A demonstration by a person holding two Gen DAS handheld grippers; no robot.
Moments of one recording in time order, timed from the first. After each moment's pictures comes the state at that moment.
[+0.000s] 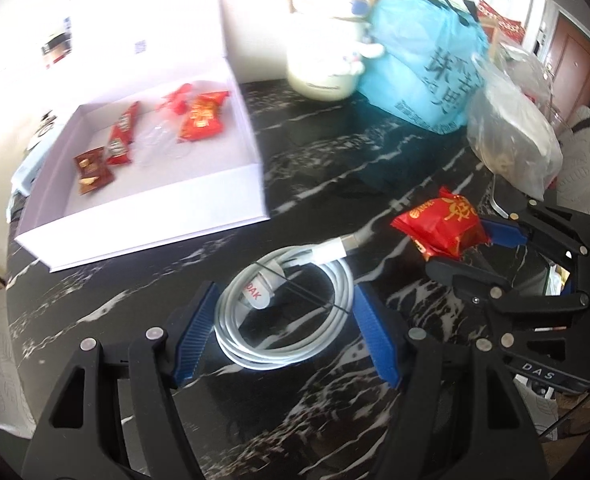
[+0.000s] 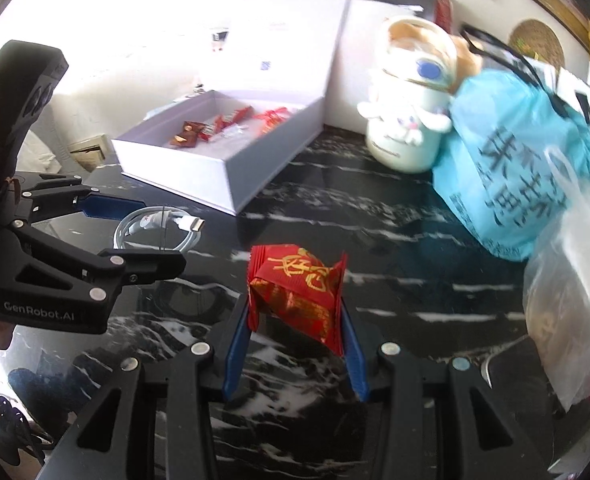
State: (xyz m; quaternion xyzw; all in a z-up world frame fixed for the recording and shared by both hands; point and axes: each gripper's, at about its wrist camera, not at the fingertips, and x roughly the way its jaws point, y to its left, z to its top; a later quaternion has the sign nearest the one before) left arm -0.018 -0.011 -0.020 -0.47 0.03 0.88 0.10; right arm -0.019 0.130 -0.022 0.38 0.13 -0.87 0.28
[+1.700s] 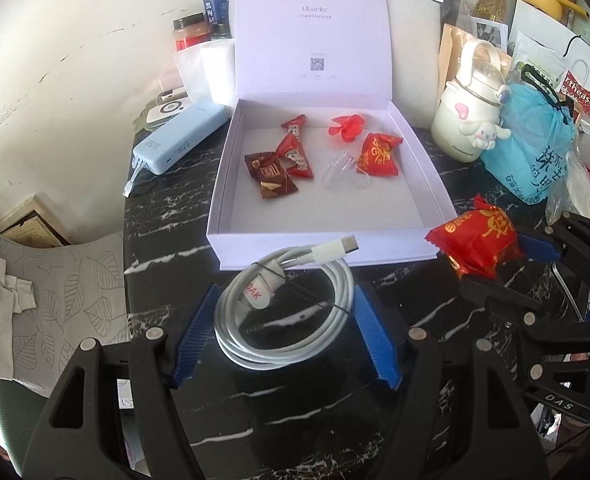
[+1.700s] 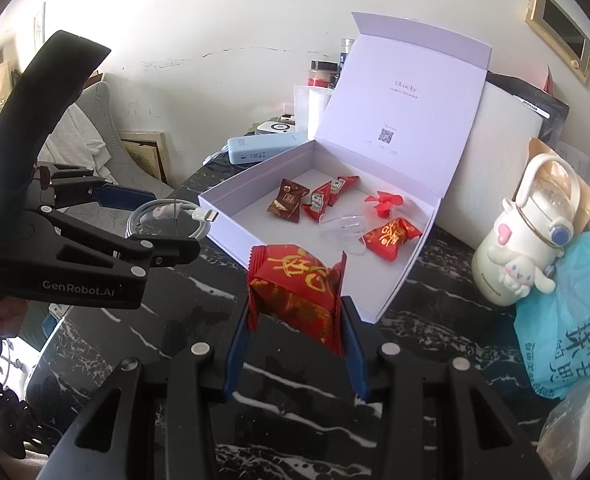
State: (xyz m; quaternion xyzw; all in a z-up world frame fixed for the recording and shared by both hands) left arm -0.028 -0.153 0.030 -0.46 -0.01 0.89 -0.03; right arm -0.030 -0.009 0.037 0.34 0.19 -0.84 0.37
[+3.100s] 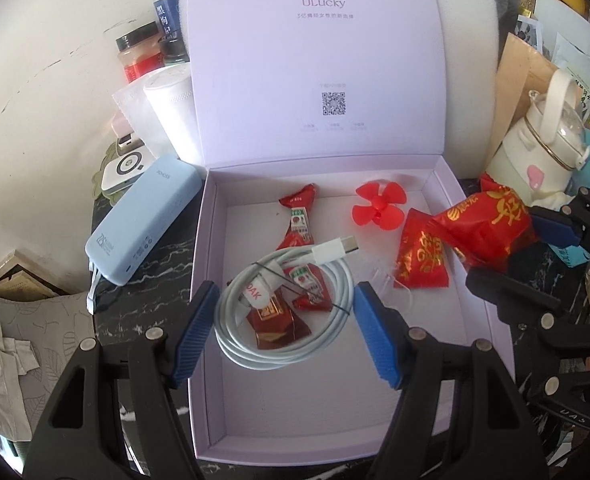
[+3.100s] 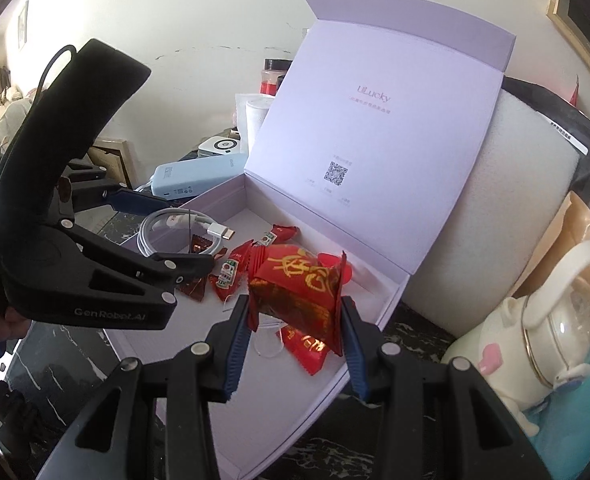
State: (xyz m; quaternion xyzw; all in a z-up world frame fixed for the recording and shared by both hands) left arm -0.196 -0.161 0.017 -0.49 0.02 0.87 -0.02; right arm -0.177 -0.042 0.036 0.35 0.20 -0.84 0.36
